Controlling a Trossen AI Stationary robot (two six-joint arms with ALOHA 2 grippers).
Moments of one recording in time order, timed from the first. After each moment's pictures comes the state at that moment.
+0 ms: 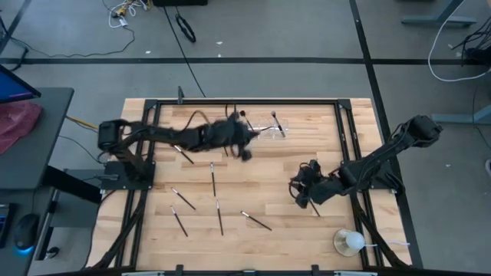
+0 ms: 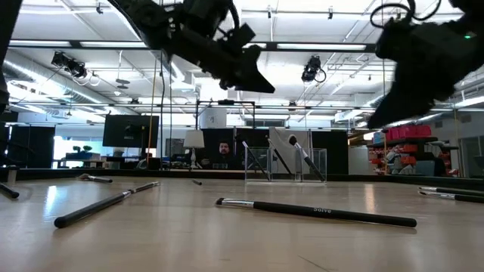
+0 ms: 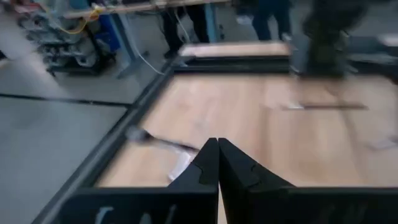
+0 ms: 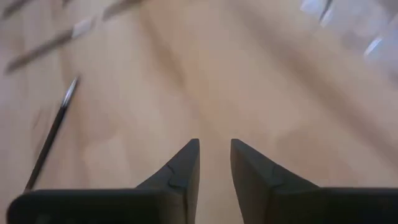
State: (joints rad) left arm 0.14 1.68 1.01 0.35 -0.21 0.11; right arm 0.50 1.21 0.55 -0.26 0.57 0.79
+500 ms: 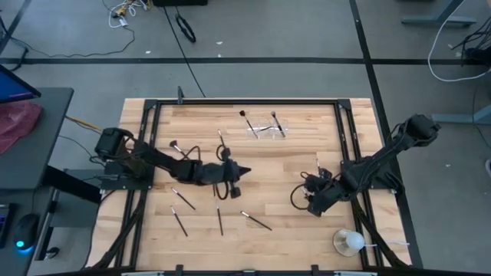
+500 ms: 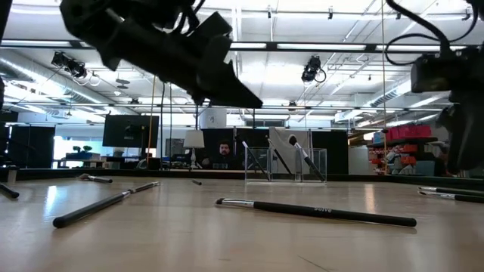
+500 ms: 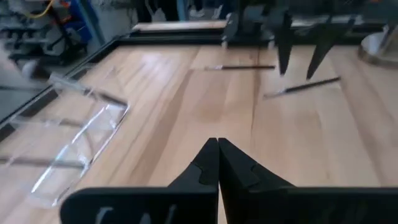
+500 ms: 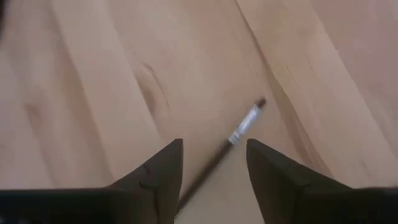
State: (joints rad) left arm -0.19 1.71 0.75 0.60 -0.47 -0.08; right arm 0.60 1.22 0.55 -0.56 0.29 0.98
